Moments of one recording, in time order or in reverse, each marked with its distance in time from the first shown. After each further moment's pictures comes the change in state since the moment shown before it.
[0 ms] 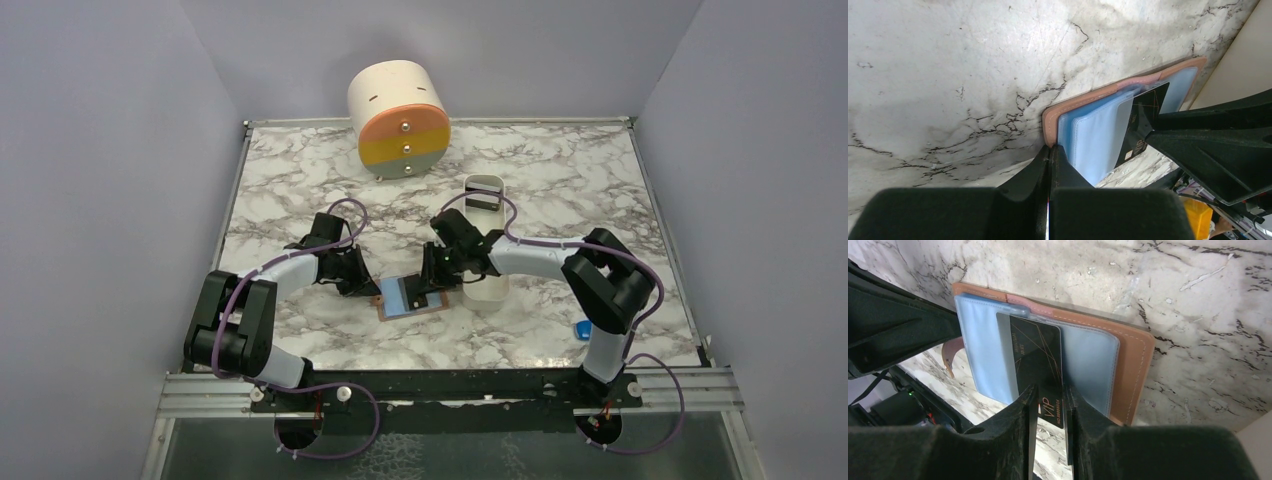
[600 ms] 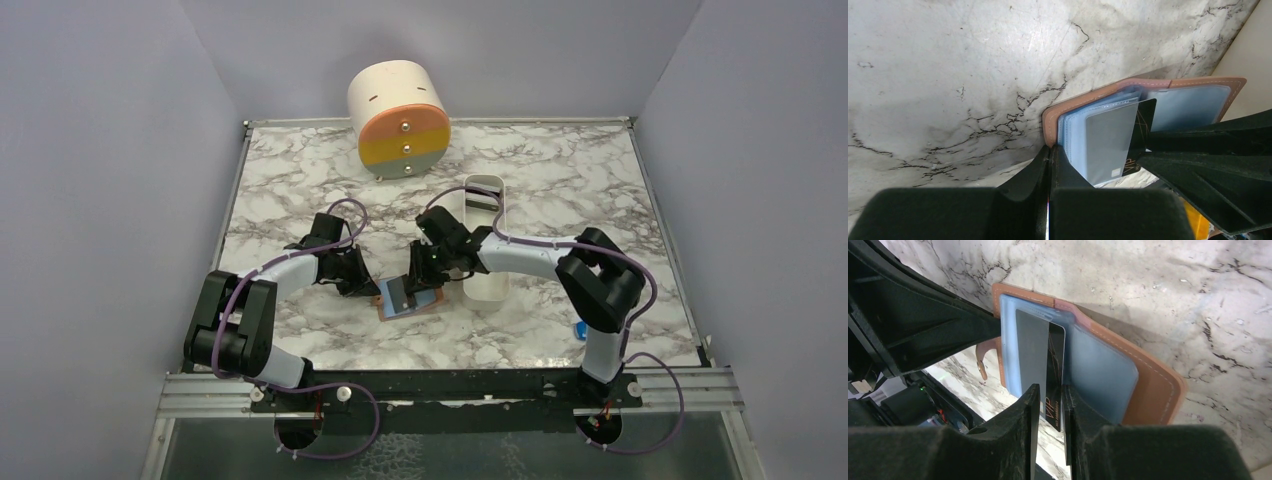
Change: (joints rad) left arm 0.000 0.000 -0.003 0.005 0.001 -0.003; right arm 0.049 0.032 0.099 -0.047 0.002 -0.009
